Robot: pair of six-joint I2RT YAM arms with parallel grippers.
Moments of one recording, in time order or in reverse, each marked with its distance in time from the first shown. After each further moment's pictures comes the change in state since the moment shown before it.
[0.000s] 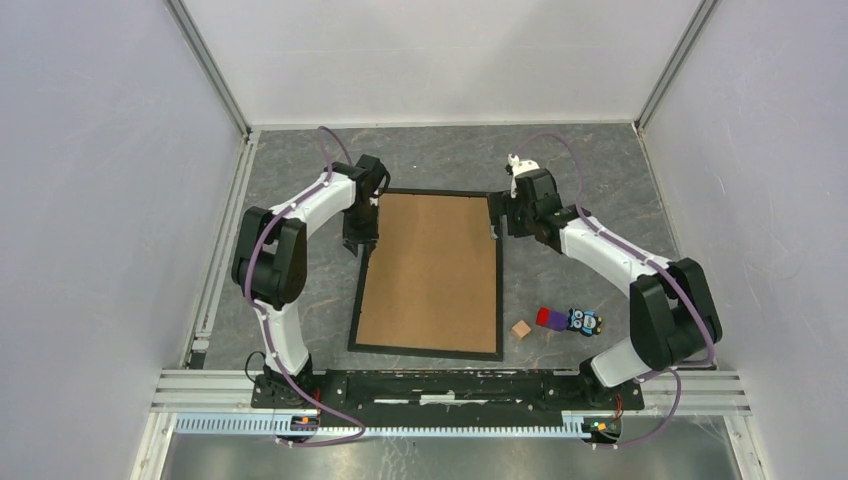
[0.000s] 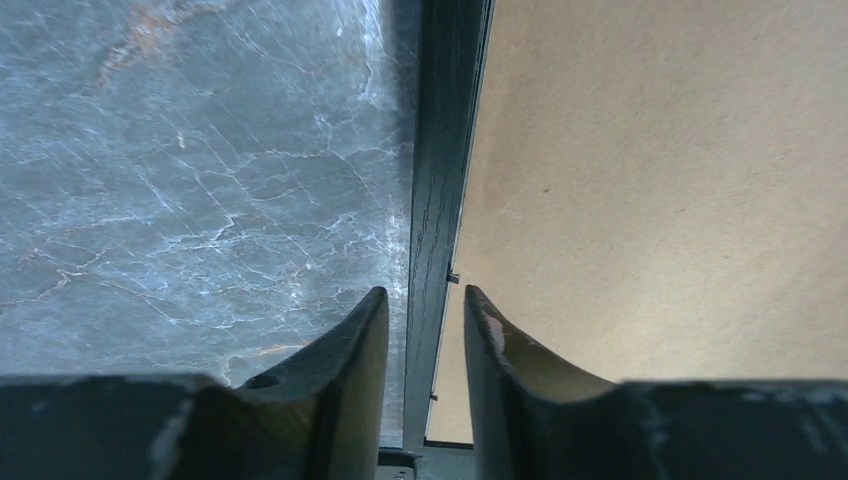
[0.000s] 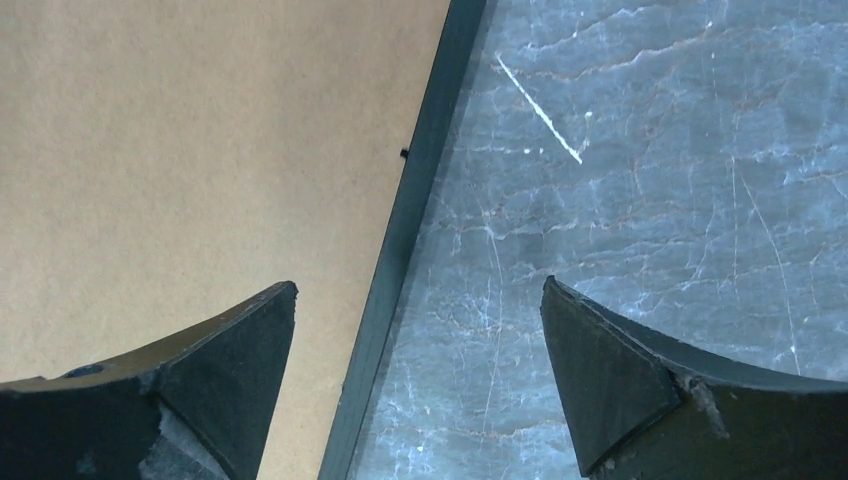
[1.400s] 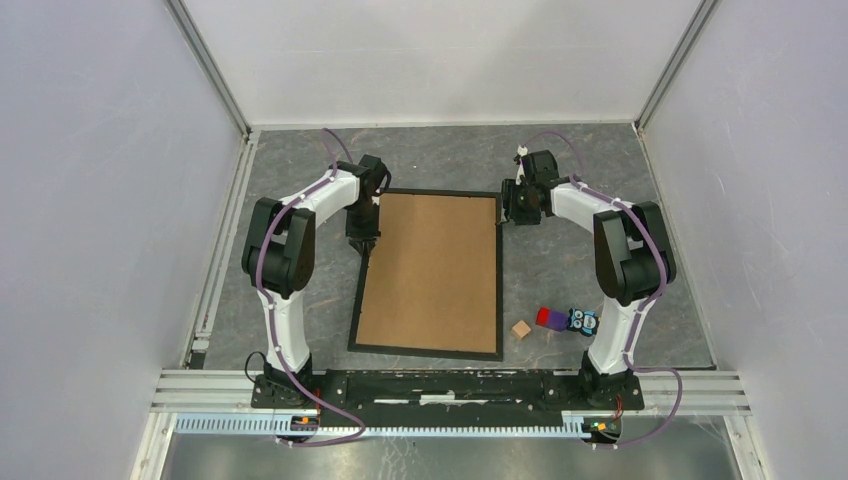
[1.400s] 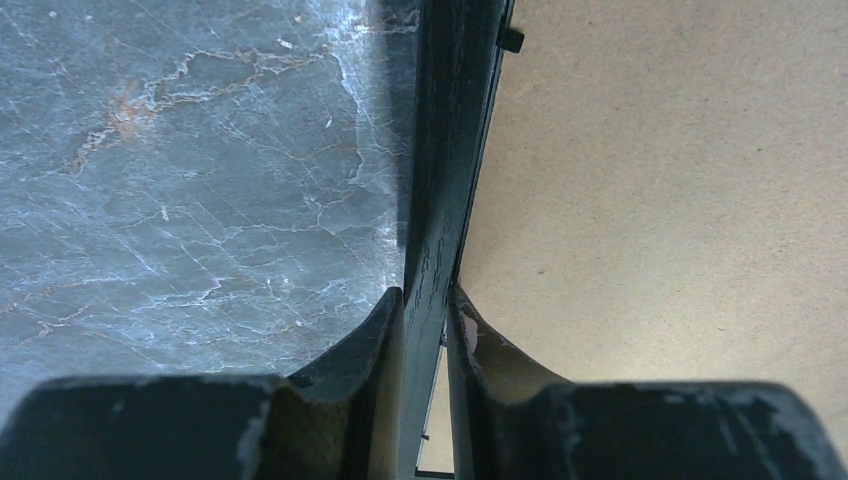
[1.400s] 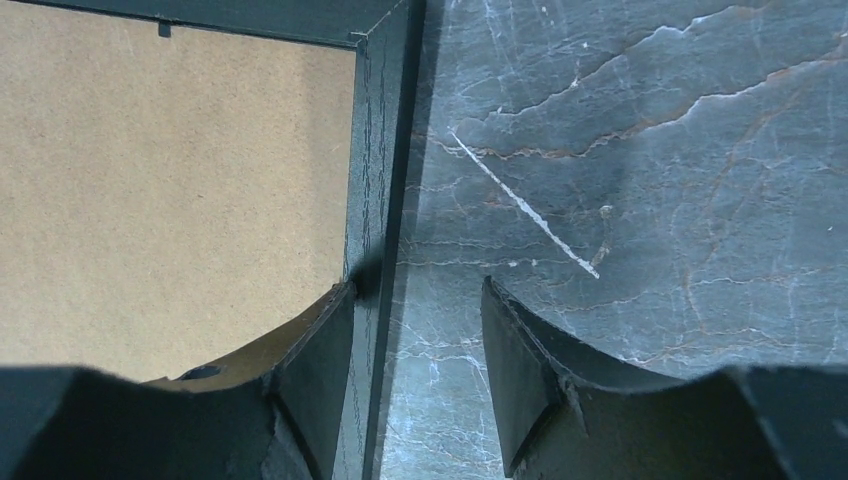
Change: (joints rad) left arm 0.019 0.101 0.062 0.027 0.020 0.000; right arm -0.171 0.415 0.286 -0.074 -0.228 0.096
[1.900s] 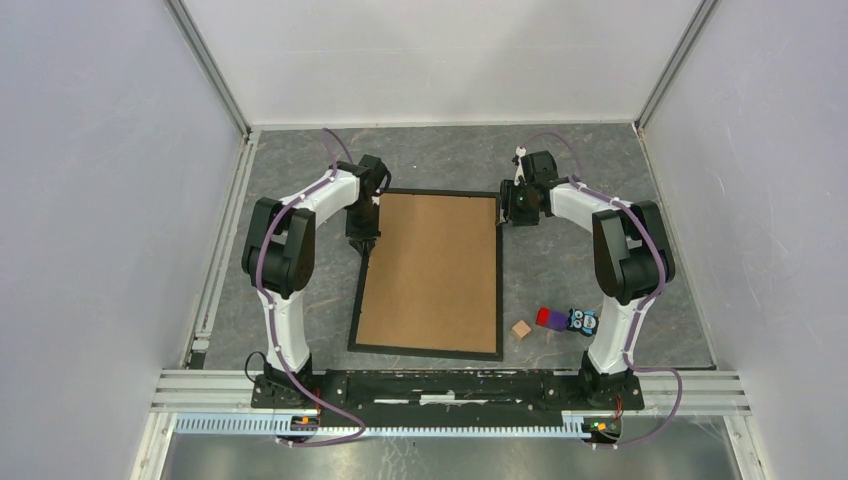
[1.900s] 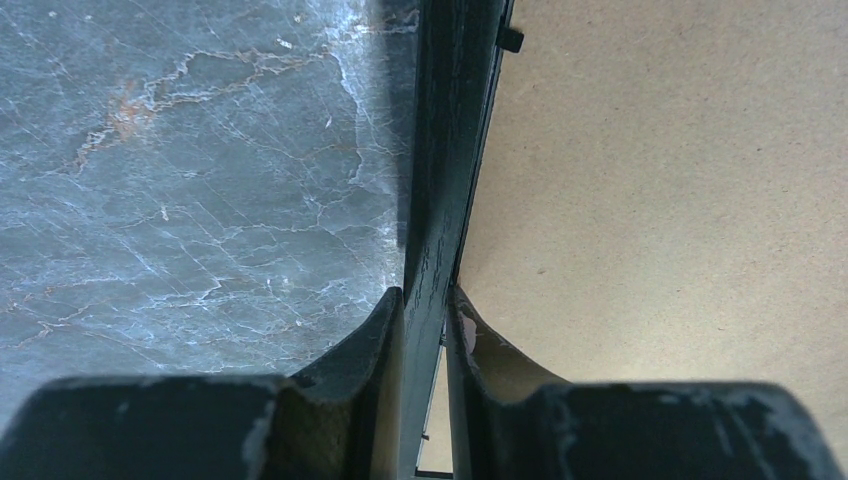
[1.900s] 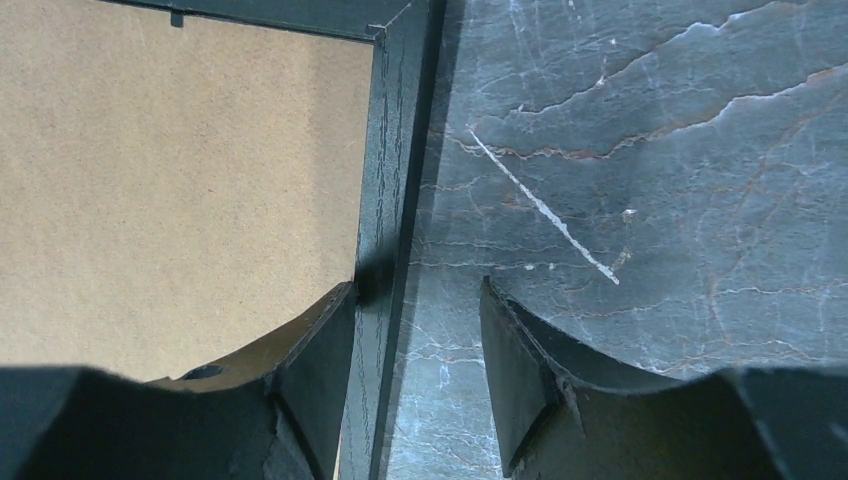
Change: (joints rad) left arm 0.000 0.000 0.000 0.000 0.001 0.000; right arm 0.002 0.009 0.000 0.004 -0.035 -0.001
